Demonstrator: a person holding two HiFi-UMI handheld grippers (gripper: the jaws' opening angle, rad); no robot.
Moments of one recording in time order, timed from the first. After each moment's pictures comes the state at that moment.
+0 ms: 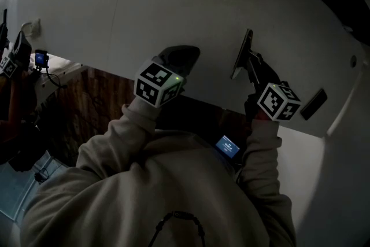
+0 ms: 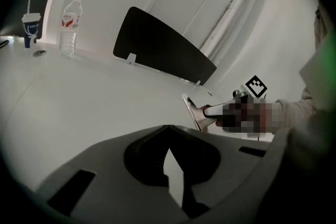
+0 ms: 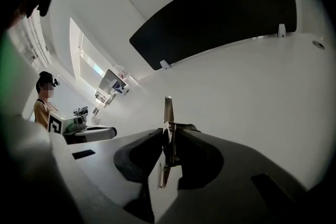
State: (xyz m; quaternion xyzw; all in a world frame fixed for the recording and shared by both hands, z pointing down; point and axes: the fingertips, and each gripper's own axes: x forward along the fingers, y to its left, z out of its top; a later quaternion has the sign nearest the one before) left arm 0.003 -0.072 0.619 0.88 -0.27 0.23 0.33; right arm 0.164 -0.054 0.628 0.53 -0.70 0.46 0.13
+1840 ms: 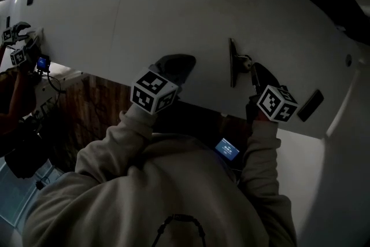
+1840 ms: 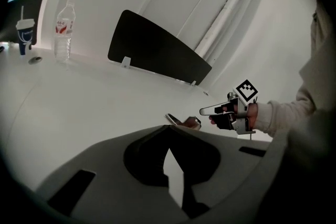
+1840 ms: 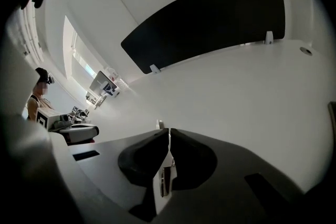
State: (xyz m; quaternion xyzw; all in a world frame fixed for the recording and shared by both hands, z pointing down) left arm 0.010 -0.055 0.601 0.89 -0.25 0.23 0.31; right arm 0.203 -0.038 0.633 0.57 -0.68 0.44 0.14
